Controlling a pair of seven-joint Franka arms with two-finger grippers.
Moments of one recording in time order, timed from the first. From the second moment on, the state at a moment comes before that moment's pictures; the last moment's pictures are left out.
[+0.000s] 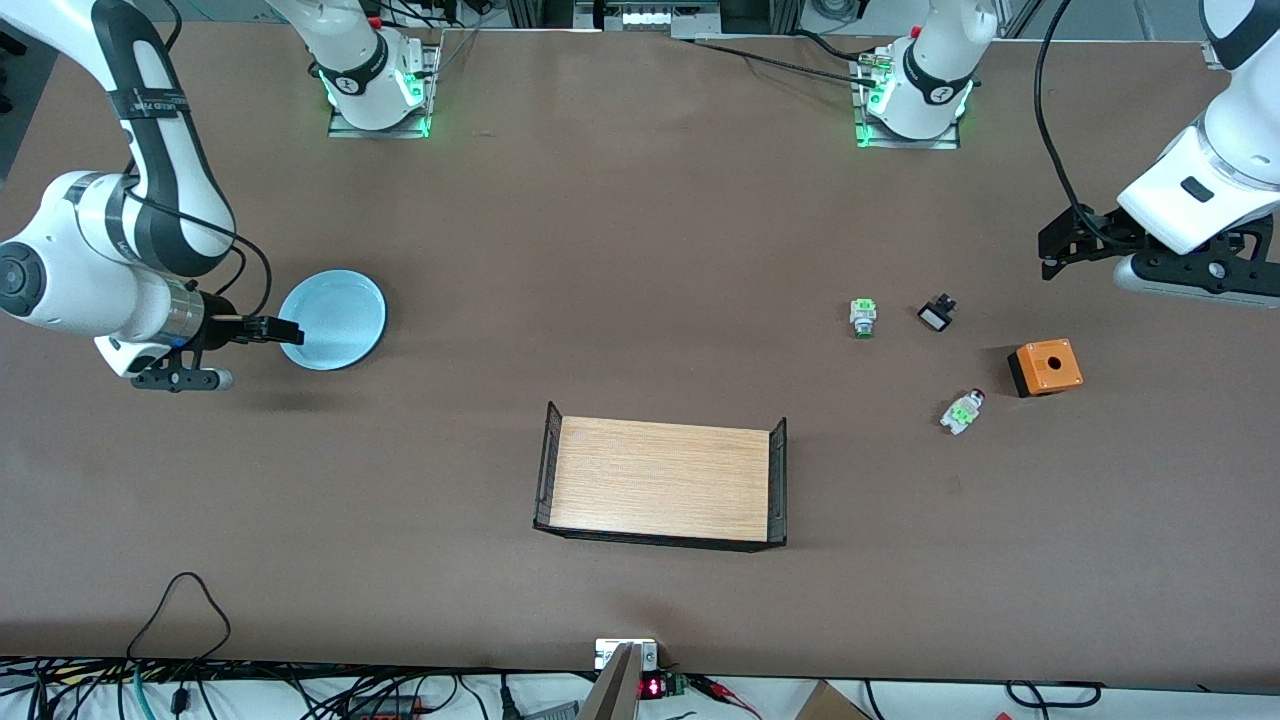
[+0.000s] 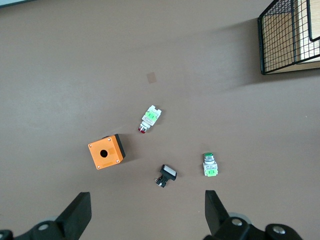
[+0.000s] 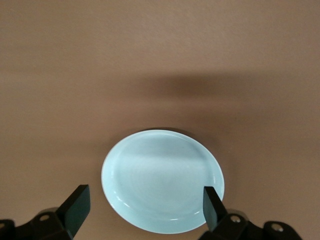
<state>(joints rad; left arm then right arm) -0.02 0.03 -0.08 -1.61 0.07 1.66 0.05 -0.07 0.29 0.01 -1.97 0.11 2.07 -0.08</state>
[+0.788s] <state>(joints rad) -0.02 0.03 -0.08 -1.60 0.07 1.66 0.05 -0.04 0.28 0.00 -1.50 0.01 1.68 0.02</state>
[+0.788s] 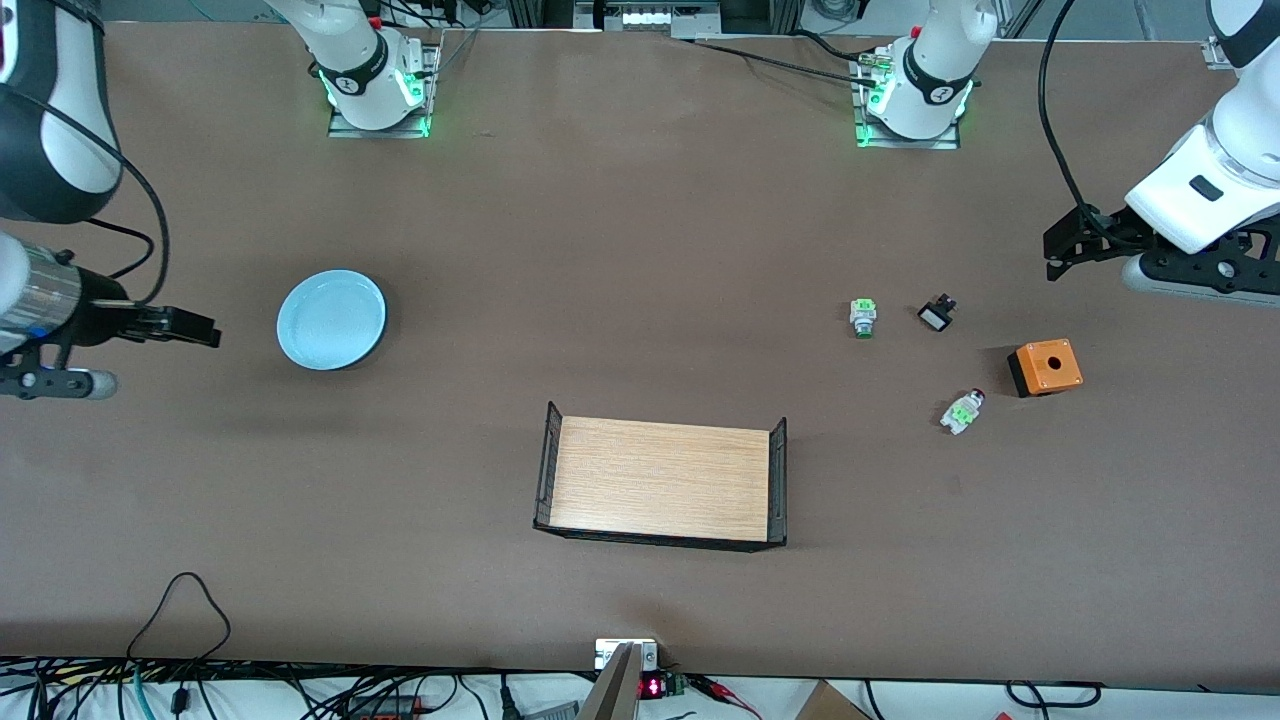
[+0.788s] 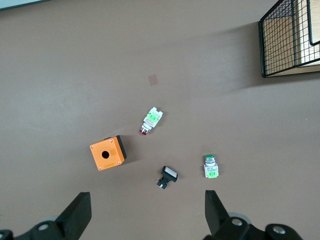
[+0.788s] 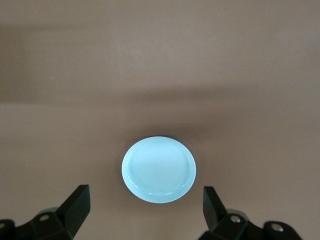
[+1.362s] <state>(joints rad) -0.02 0.03 -0.09 -1.59 0.07 1.66 0.05 -0.01 0.25 -0.12 -1.34 -0.01 1.47 0.01</state>
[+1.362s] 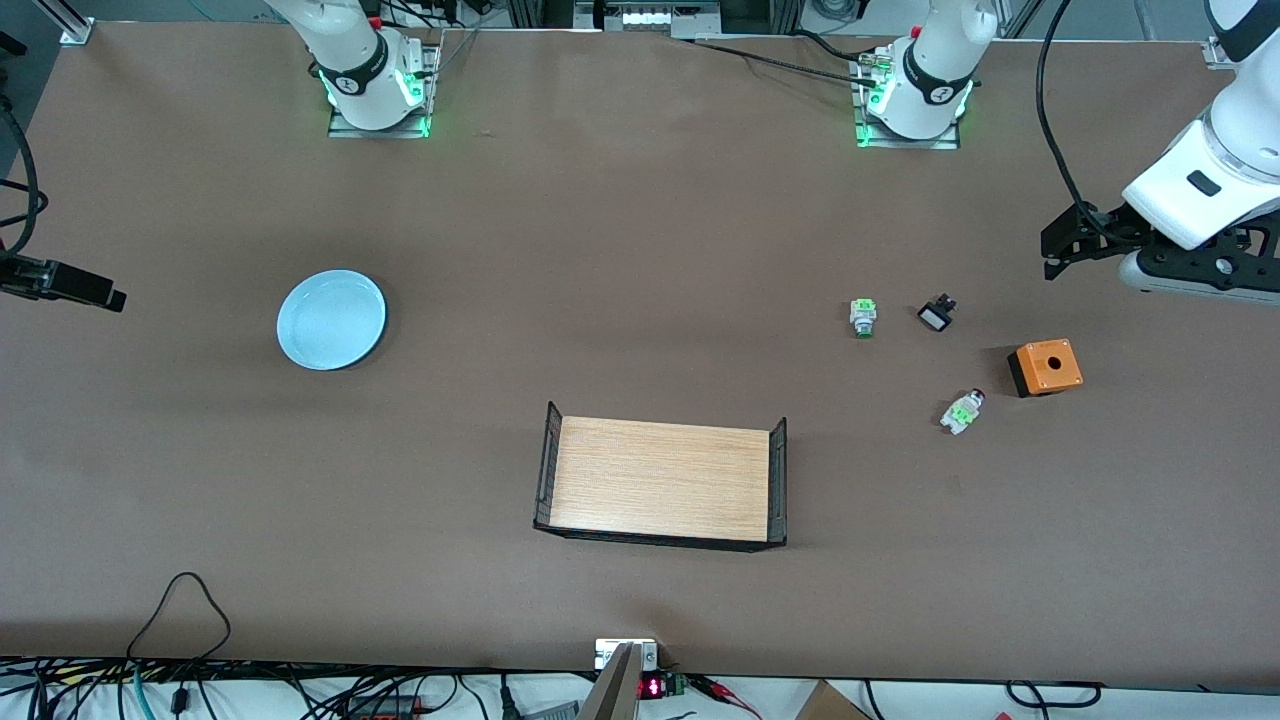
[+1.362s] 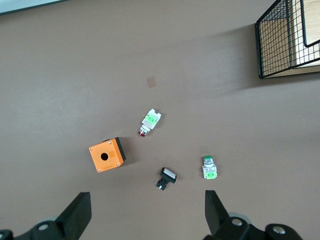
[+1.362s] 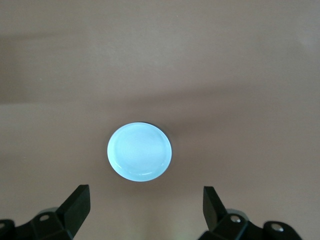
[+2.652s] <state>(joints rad) -0.02 0.03 -0.09 -1.59 0.07 1.66 0.05 0.02 0.09 -0.14 -1.59 -0.01 1.59 -0.03</state>
